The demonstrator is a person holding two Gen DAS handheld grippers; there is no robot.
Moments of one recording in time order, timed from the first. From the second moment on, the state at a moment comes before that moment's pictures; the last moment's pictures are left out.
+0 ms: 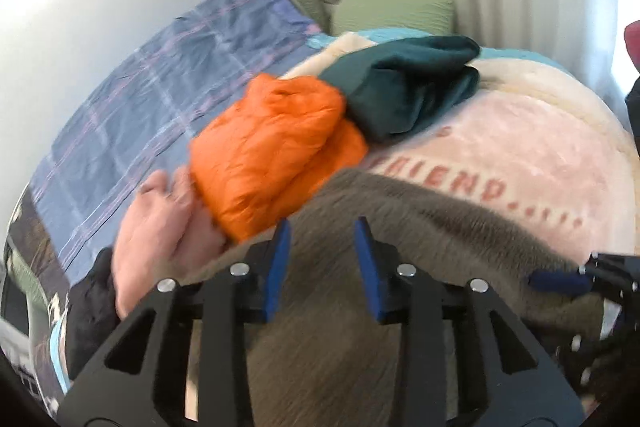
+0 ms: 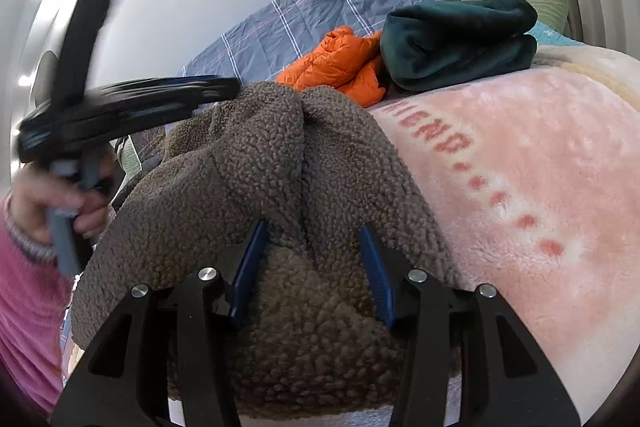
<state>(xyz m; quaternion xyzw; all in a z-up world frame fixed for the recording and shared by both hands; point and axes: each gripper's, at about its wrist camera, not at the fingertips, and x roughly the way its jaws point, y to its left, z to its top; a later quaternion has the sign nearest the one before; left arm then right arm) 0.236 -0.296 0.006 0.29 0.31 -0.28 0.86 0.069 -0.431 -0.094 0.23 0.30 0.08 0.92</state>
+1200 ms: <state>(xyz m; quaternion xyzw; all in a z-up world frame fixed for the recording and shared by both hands) 0.260 -0.350 -0.069 0.43 0.33 -0.17 0.82 0.044 -0.323 -0.126 0.33 0.35 0.27 0.83</state>
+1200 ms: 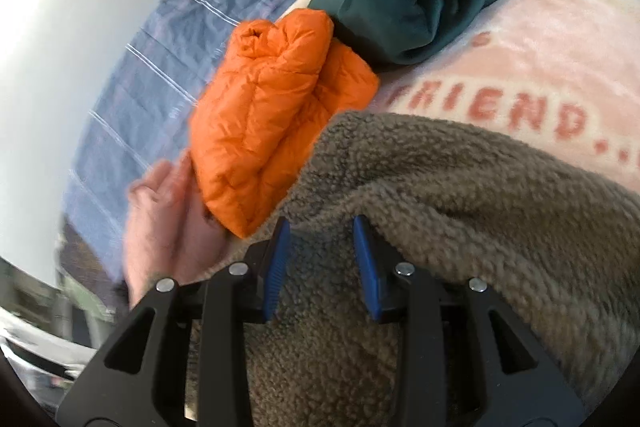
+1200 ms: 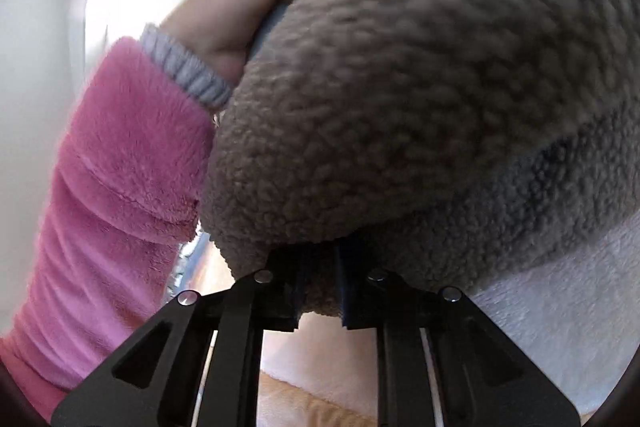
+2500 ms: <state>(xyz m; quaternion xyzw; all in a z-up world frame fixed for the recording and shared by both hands) 0.289 -0.250 0.006 0.26 0.34 -0.20 0.88 0.080 -0.442 -0.106 0.24 0.35 0.05 0.91</state>
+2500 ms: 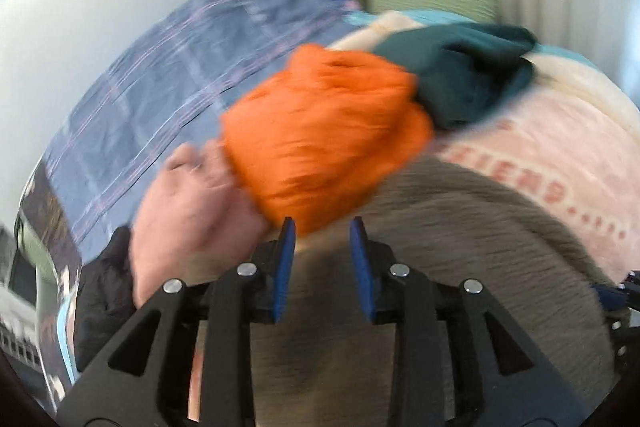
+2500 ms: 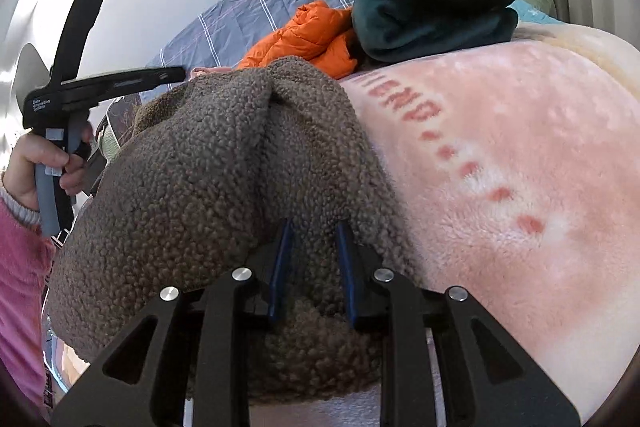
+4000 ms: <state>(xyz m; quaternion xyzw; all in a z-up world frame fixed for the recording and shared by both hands) 0.283 -0.223 0.006 0.15 0.37 -0.25 0.88 0.070 -0.441 -0.103 0.25 0.32 0.05 0.91</state>
